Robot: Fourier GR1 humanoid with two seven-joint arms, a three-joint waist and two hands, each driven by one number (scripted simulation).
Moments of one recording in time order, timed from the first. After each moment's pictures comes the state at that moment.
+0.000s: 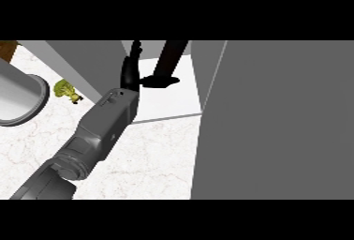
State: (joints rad) left arm -1.13 0.08 -0.36 -0.08 0.62 0.46 -0.57; right arm -0.57 -0.16 -0.05 -2.37 -0.30 0.00 0.83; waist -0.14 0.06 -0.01
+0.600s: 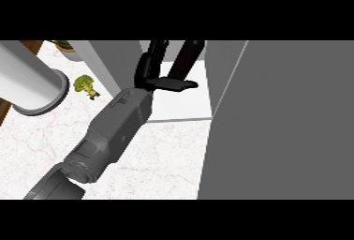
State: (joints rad) left arm -1.11 0.02 -0.28 -0.21 0.68 0.10 -0.70; right arm -0.58 -0.21 -0.08 -2.38 -0.28 -0.06 0.90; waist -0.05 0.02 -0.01
